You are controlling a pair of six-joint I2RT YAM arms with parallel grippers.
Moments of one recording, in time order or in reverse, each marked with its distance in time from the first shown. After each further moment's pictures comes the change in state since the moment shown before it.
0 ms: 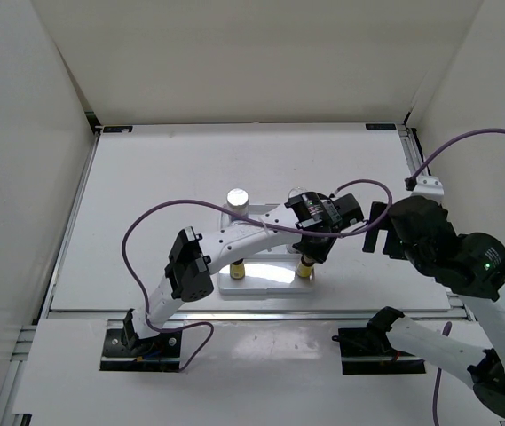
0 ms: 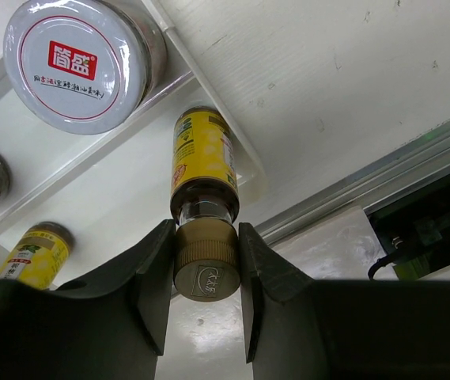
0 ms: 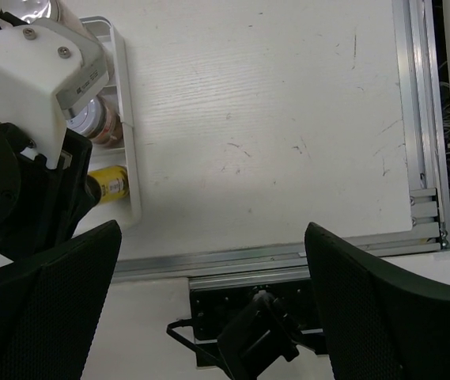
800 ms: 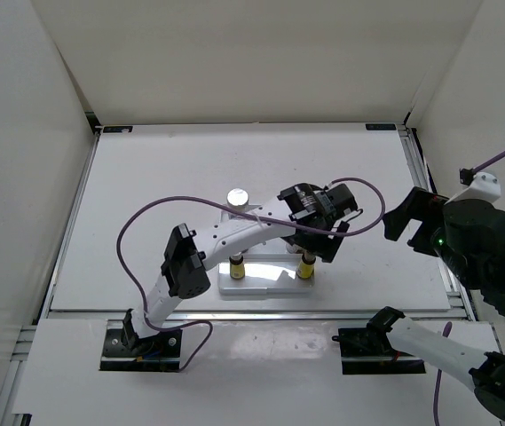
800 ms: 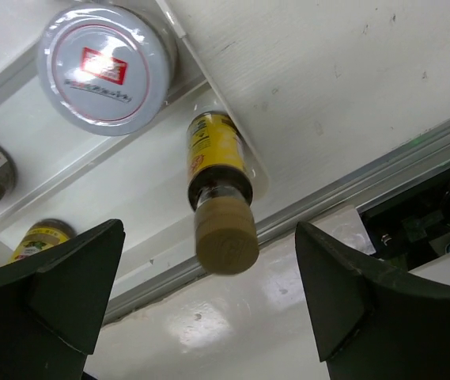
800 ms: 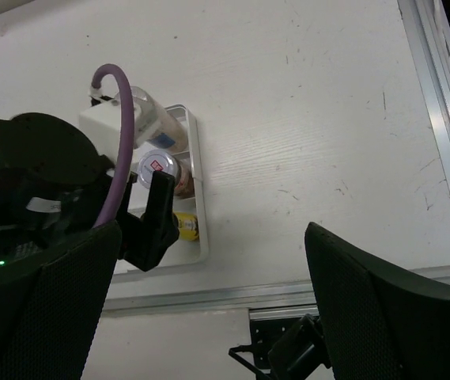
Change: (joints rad) left arm 0.044 -0.018 0.002 -0.002 0.037 -0.007; right arm 0.000 -0.024 0.260 -0.006 0.015 0.072
